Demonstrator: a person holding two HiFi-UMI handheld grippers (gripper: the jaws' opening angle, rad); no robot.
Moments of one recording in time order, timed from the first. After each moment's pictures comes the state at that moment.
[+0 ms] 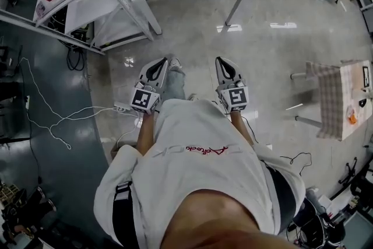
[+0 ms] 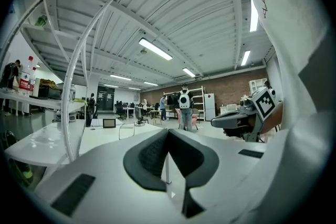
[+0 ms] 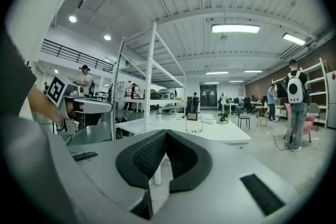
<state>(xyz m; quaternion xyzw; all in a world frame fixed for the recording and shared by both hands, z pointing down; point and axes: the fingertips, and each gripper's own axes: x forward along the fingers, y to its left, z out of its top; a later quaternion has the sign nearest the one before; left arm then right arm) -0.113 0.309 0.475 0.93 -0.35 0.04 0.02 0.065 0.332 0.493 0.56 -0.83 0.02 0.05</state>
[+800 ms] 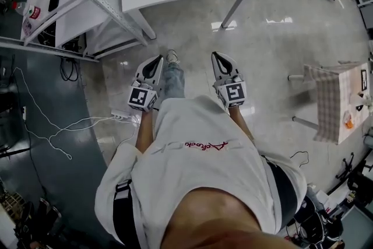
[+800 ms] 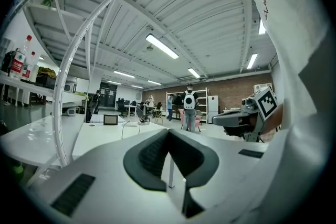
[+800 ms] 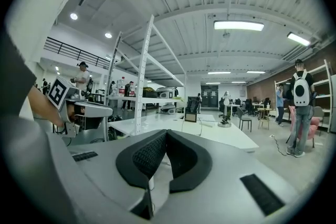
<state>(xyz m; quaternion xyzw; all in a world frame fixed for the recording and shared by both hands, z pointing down) -0.103 0.208 0.499 0.93 -0.36 0.03 0.04 0.075 0.231 0.498 0.55 -0.83 0.01 0.06</state>
